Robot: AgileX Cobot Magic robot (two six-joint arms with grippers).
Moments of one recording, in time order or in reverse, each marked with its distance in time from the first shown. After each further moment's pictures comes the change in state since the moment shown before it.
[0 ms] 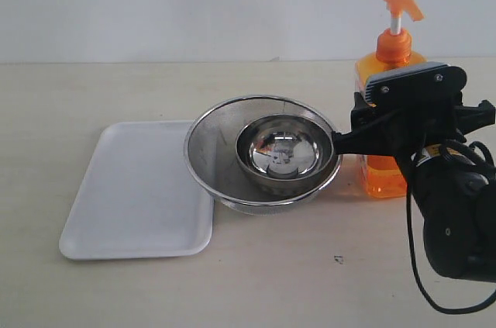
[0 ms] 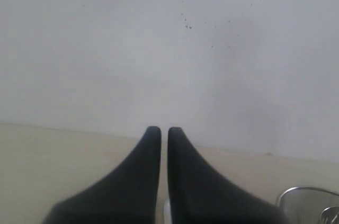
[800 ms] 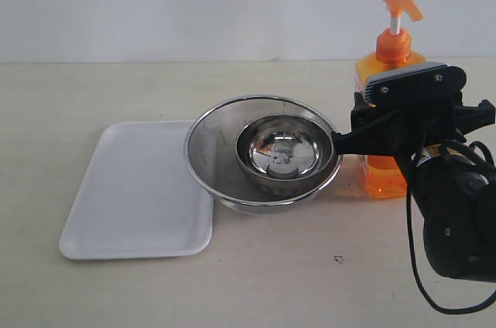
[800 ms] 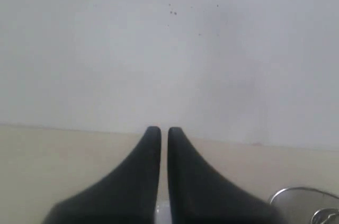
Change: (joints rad) left arm -0.062 0.350 -0.154 -0.011 -0.111 0.022; right arm 0.000 0.000 0.000 0.000 0.000 -0.007
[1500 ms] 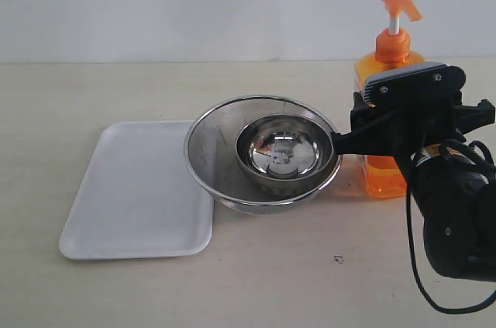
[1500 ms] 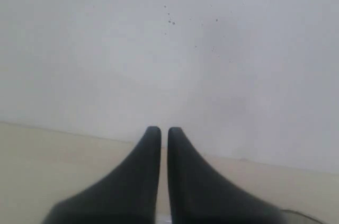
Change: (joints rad) left arm -0.001 0.090 -0.049 0.059 -0.053 -0.152; right arm 0.000 0.000 0.000 -0.002 0.004 0.000
